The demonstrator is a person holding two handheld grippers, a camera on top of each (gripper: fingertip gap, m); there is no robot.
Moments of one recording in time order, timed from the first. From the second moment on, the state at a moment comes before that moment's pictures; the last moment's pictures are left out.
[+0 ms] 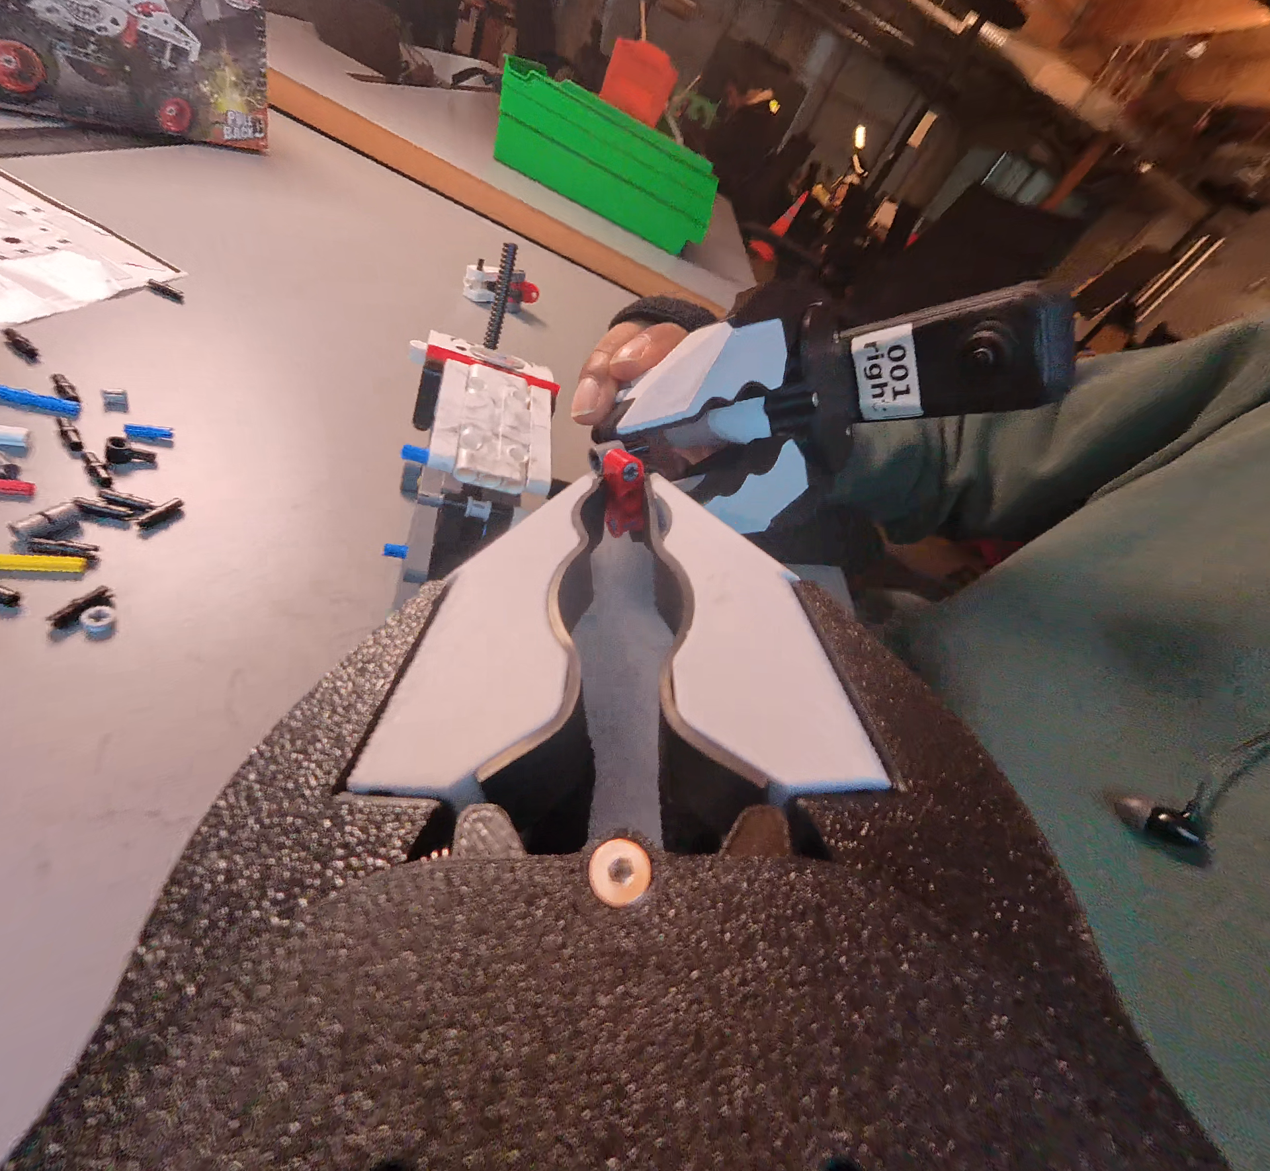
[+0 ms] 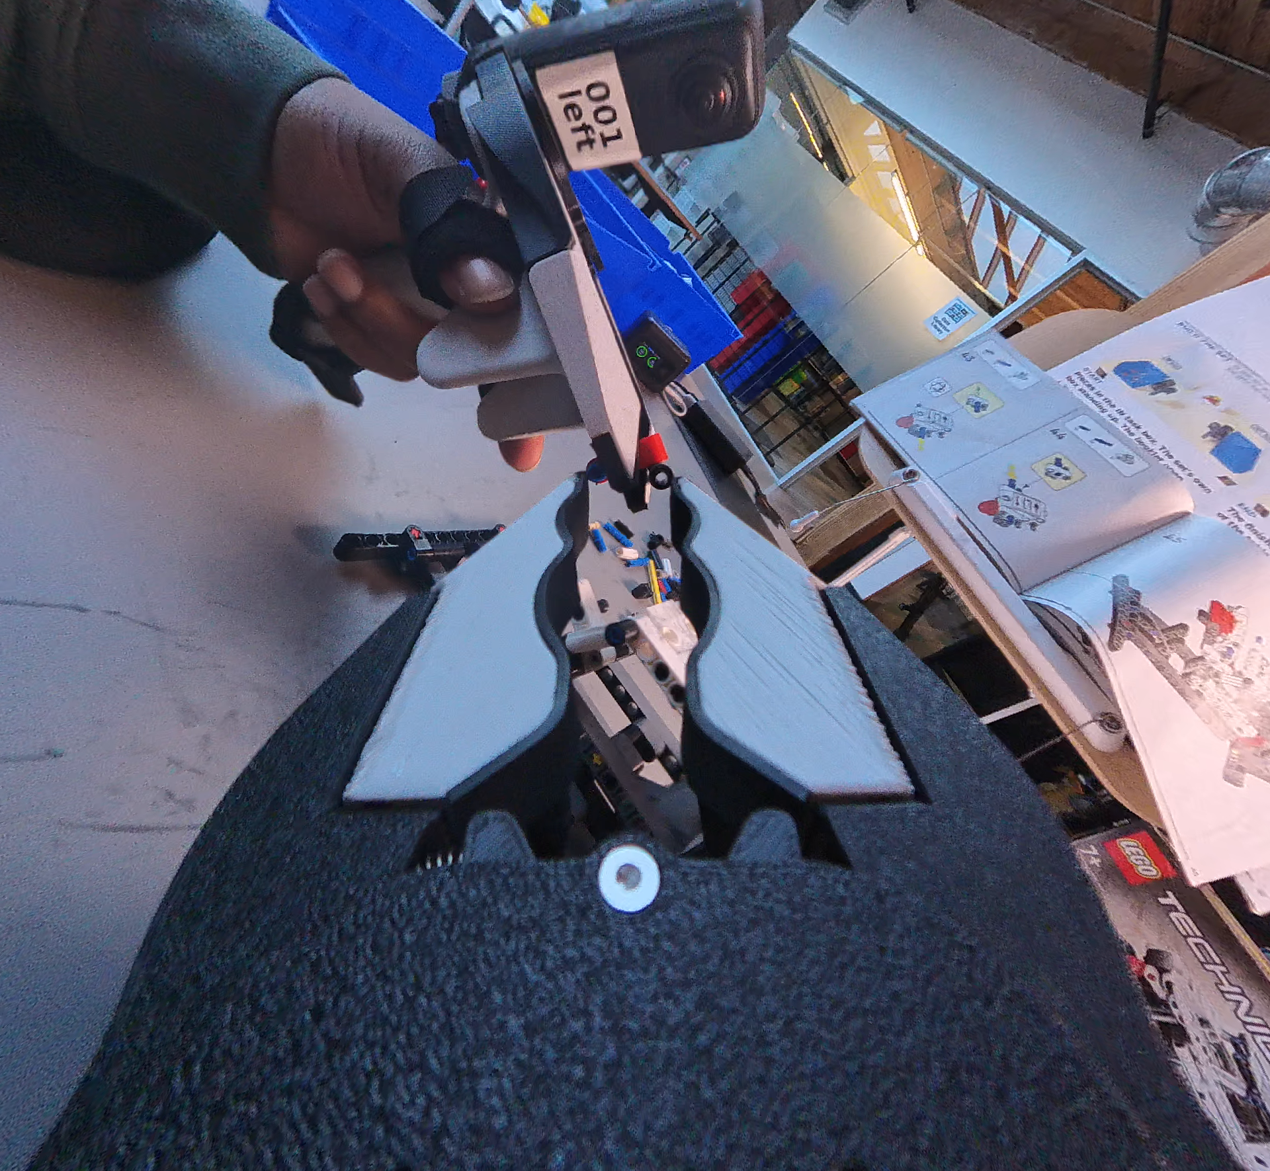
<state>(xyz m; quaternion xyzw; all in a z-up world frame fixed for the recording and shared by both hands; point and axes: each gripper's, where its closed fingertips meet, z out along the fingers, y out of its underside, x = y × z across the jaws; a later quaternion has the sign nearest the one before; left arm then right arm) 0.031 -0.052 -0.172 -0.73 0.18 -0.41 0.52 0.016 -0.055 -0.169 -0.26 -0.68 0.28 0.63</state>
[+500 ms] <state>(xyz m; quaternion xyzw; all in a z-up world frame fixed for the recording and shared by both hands) 0.034 -0.055 -0.197 -0.77 0.20 -0.41 0.45 0.021 -0.054 -0.192 -0.22 -0.73 0.24 0.60</state>
